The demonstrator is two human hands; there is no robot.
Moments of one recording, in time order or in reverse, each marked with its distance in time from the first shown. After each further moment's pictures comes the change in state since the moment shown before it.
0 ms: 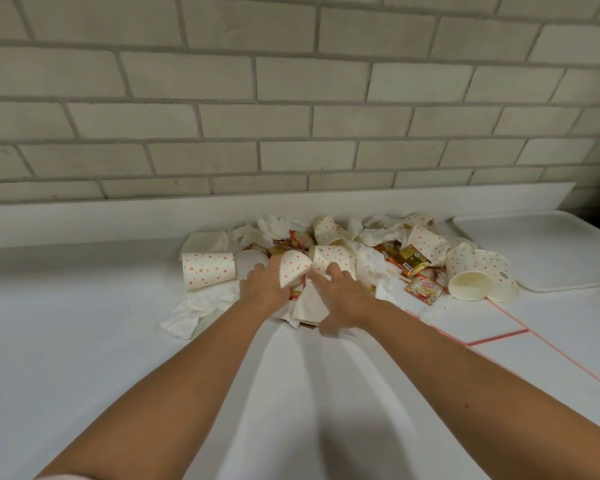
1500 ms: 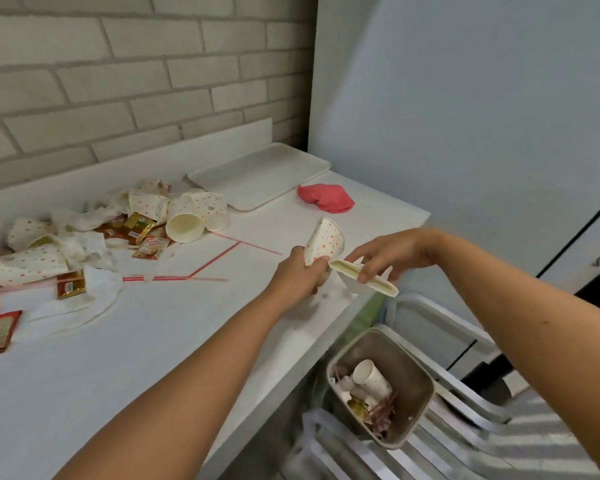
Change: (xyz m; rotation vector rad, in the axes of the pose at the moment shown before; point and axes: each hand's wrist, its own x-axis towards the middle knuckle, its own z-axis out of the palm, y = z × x) left_hand -0.249 0.350 0.135 -0.578 -0.658 0.535; right_hand -0.417 0.278 -0.014 0.900 -0.253 0.679
